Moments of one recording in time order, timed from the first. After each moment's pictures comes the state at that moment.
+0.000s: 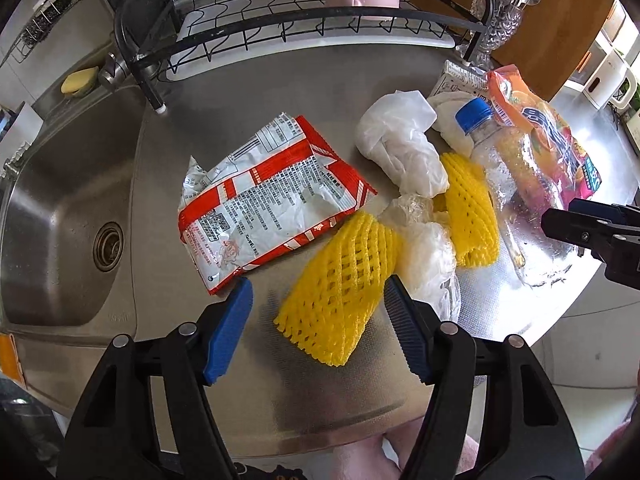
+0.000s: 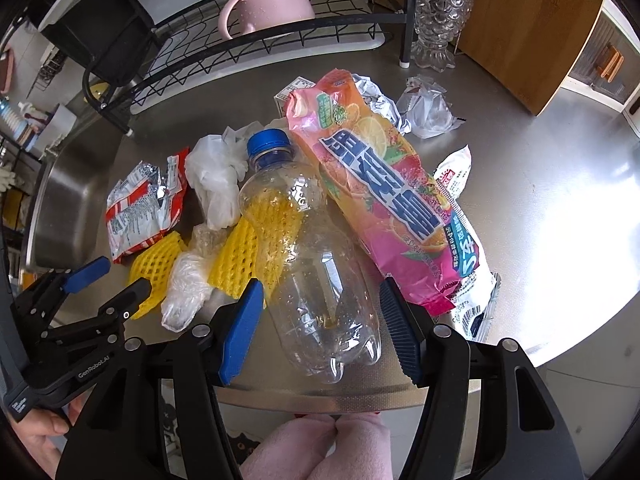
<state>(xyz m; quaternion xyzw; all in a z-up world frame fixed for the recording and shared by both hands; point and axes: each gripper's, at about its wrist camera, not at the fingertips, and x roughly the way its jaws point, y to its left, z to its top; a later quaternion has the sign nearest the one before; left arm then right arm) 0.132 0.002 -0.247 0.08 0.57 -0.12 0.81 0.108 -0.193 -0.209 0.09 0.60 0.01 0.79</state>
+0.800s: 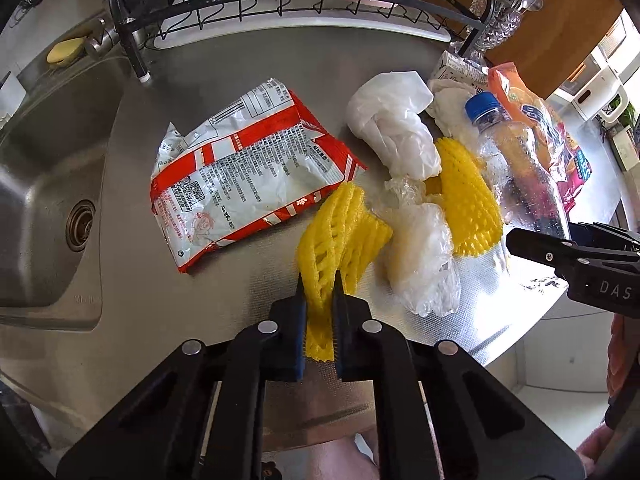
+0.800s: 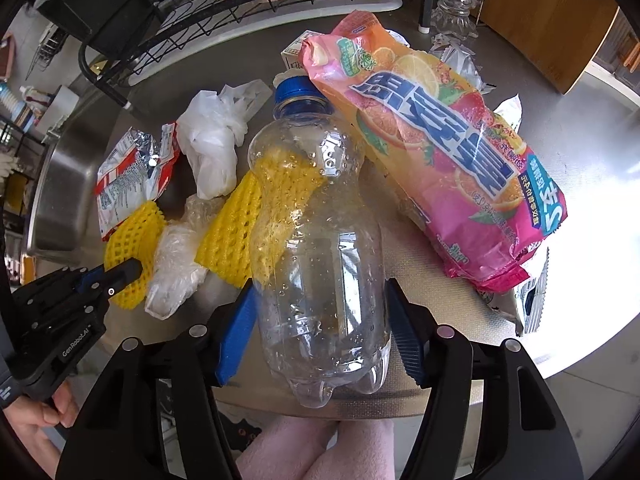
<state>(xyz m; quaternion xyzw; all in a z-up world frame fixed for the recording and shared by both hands) 0.118 0.008 -0.264 0.03 0.58 -0.15 0.80 0.103 -0.184 -0.236 0.10 0.62 0.04 0.78</state>
